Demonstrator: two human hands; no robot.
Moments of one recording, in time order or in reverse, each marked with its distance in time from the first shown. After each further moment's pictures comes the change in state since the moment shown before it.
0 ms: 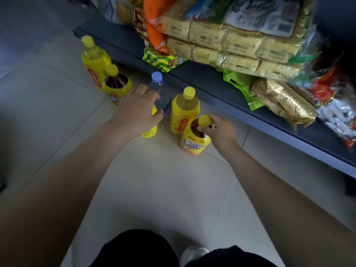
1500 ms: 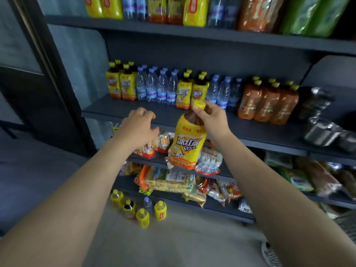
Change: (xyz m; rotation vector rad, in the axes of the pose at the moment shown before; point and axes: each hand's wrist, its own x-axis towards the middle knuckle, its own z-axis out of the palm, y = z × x) left_hand -0.050 0.258 -0.765 0.012 0.101 0.245; right_hand -0.276 -0.651 -0.516 0.557 0.425 -0.283
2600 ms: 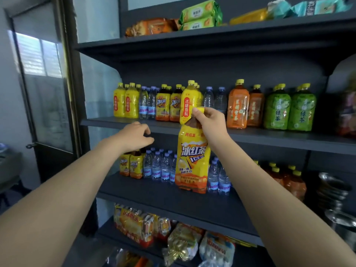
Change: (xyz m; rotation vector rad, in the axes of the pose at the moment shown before) left_hand 0.113 0.069 -0.173 0.086 0.167 -0.066; right_hand 0.124 -0.182 -0.055 0.015 -0.042 -0.361
